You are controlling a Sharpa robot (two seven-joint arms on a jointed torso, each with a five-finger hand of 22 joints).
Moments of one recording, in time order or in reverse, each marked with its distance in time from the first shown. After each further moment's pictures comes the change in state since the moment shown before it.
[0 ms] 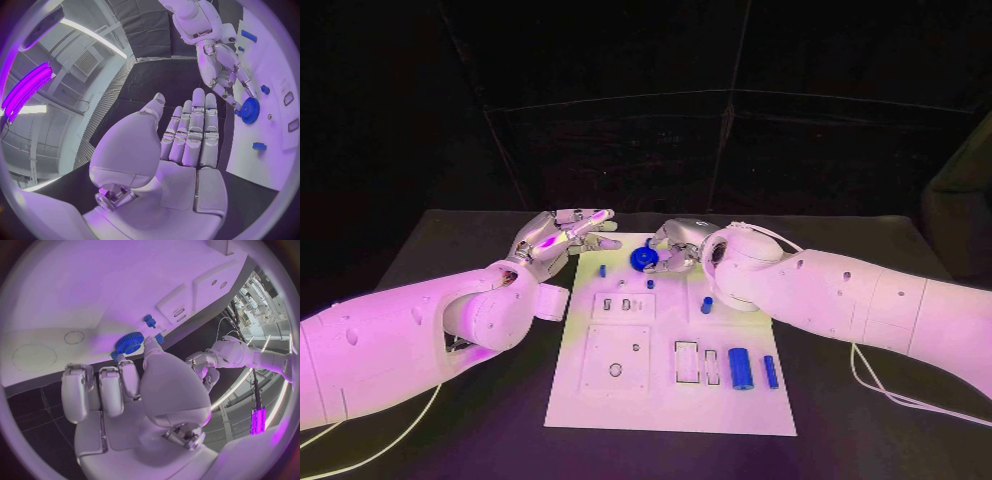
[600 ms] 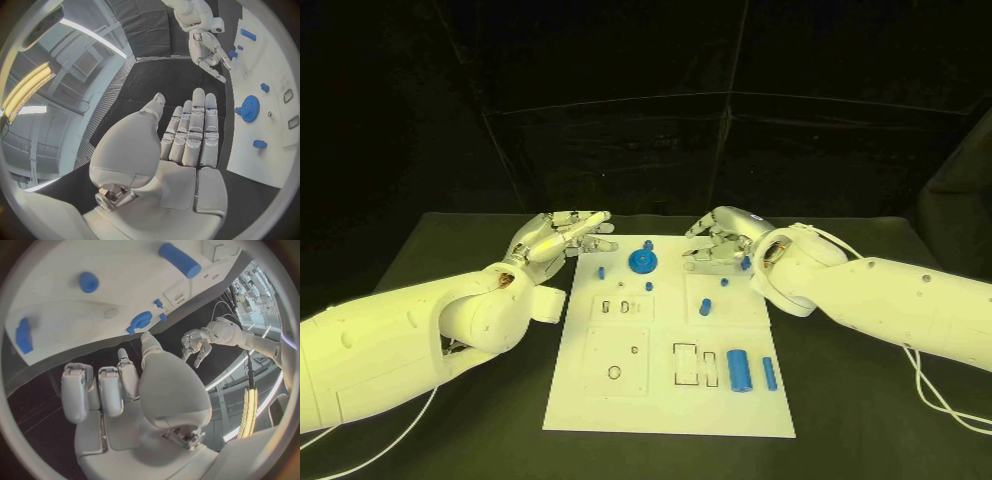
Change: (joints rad) left arm 0.000 -0.008 0.000 -0.001 0.000 0.000 -0.001; left_hand 0.000 0.000 0.000 0.000 0.000 0.000 0.000 0.000 0.000 0.000 0.000 -0.004 0.000 0.000 0.000 0.000 0.000 0.000 0.000 0.000 0.000 0.000; right arm 0.000 -0.252 -0.001 0.127 0.180 -0.175 0.171; right_hand 0.084 -0.010 -0.007 -0.084 0.035 0.165 0.020 0.015 0.011 -0.008 0.018 -0.020 0.003 -0.004 0.004 -0.004 0.000 0.000 -0.004 0.004 0.000 0.000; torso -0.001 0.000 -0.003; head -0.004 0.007
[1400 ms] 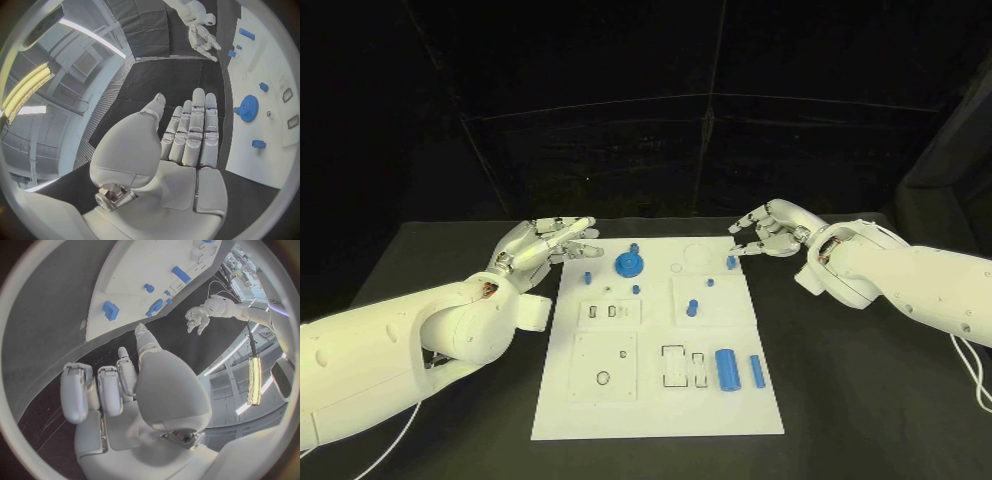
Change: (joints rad) left arm -0.003 0.009 -0.002 -0.013 0.000 0.004 0.000; left_hand 0.001 0.009 0.000 -0.008 0.000 0.004 -0.004 0.000 0.000 0.004 -0.004 0.000 0.000 0.000 0.000 -0.004 0.005 0.000 0.007 0.000 -0.007 -0.003; right arm 0.000 -0.179 -0.001 -0.055 0.262 0.065 0.228; right_hand 0.070 -0.018 -0.008 -0.089 0.005 0.024 0.001 0.000 -0.003 -0.023 -0.002 -0.033 -0.001 -0.002 0.002 -0.006 0.000 0.000 0.000 0.000 -0.012 0.000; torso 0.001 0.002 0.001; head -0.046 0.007
